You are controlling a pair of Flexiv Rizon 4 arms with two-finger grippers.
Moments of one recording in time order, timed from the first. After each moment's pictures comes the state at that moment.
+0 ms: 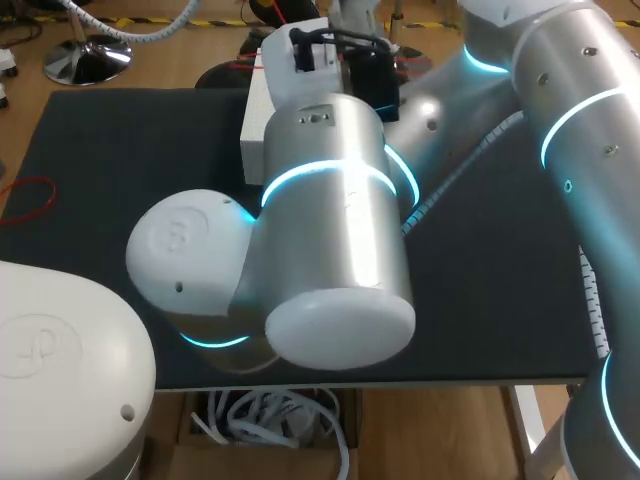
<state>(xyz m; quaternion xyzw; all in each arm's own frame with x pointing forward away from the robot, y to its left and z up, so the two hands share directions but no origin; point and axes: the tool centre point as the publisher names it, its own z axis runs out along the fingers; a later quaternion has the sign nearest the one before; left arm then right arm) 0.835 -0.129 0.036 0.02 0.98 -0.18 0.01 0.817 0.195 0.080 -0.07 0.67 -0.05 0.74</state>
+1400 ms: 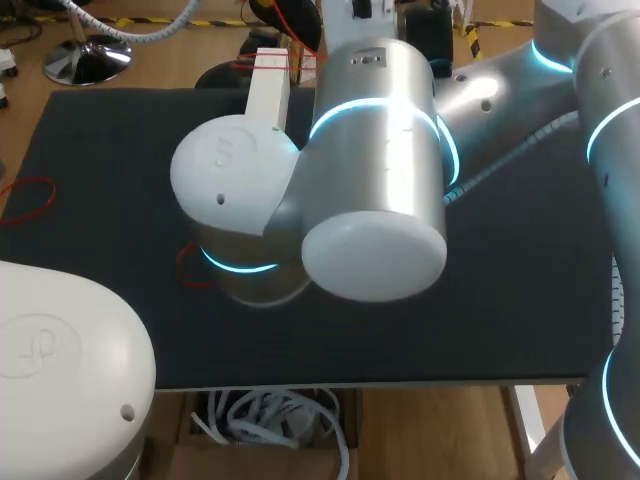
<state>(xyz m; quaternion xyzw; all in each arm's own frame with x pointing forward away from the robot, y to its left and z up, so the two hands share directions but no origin) 0.835 -0.129 0.036 0.02 0.98 -0.18 0.01 0.856 0.128 0.095 -0.04 0.67 -0.10 0.73</state>
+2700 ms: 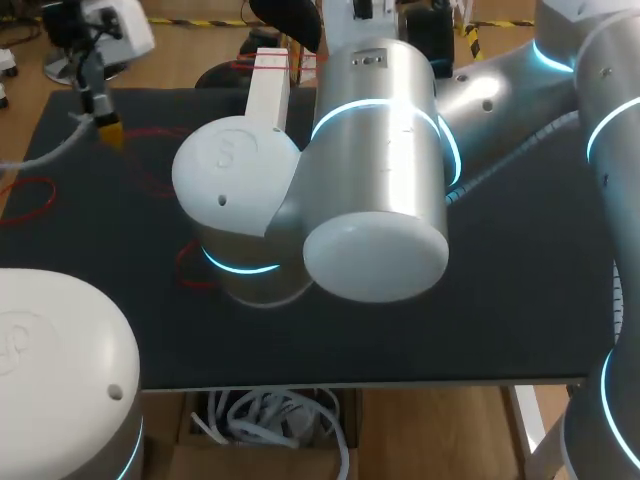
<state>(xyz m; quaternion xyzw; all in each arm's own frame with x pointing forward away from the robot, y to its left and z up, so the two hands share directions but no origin) 0.845 0.100 -0.182 -0.18 0.98 -0.04 -0.09 0.856 0.128 0.096 -0.04 0.67 -0.10 0.73</state>
